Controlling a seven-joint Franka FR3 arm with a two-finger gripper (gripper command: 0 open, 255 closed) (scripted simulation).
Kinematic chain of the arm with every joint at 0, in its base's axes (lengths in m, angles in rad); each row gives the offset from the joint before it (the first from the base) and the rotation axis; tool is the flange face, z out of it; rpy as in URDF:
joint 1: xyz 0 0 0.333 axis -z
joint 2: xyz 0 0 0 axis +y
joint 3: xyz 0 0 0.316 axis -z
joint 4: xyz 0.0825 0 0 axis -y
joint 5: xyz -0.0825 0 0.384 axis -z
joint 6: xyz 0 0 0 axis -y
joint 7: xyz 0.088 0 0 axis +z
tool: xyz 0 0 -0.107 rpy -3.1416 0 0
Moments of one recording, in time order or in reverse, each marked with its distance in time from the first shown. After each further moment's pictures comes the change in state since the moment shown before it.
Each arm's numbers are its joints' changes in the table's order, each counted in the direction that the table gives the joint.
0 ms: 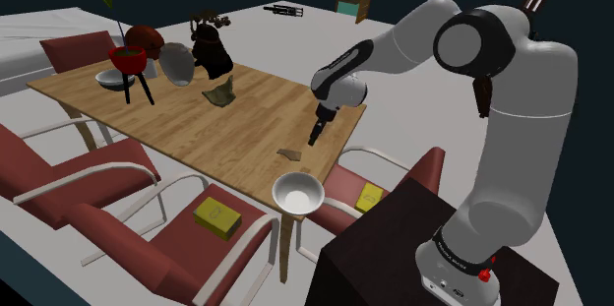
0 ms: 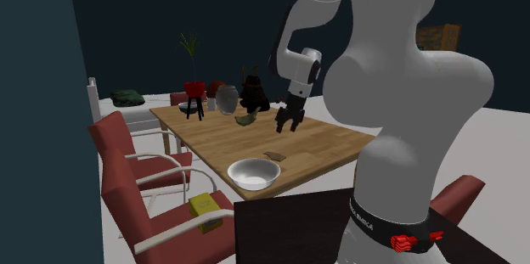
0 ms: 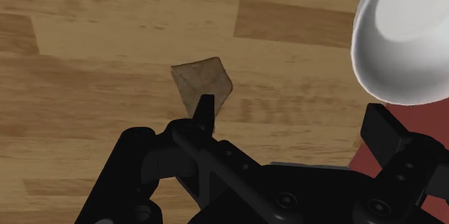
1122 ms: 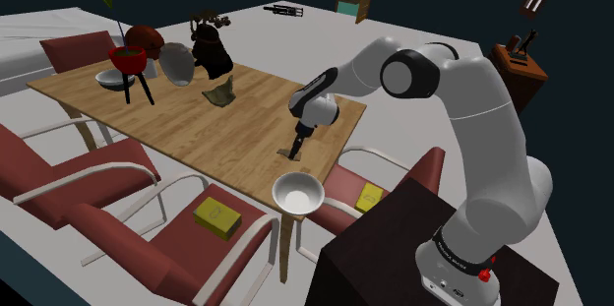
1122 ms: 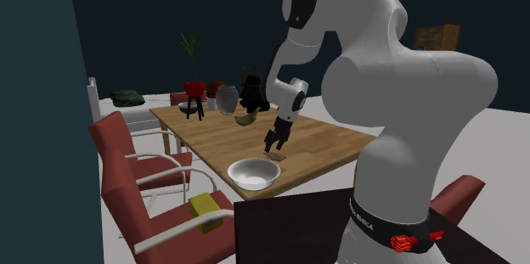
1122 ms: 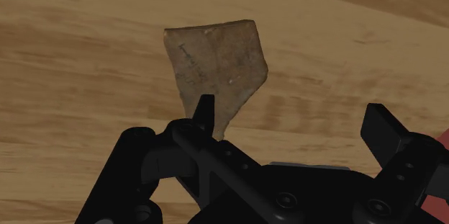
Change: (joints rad) arm 0.058 0.408 -0.114 0.355 -0.099 0.047 0.164
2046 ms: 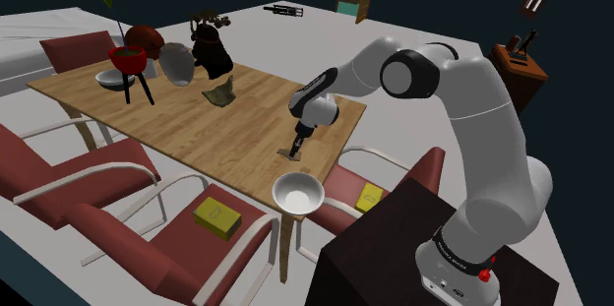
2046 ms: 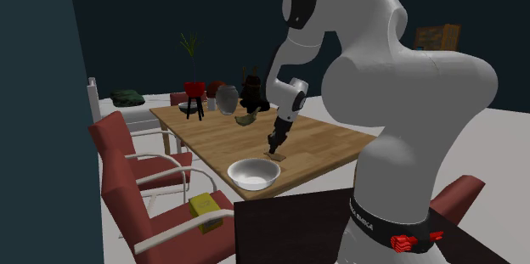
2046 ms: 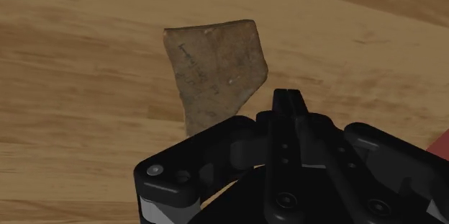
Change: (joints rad) arm 0.000 0.001 0.000 0.001 0.000 0.001 0.000
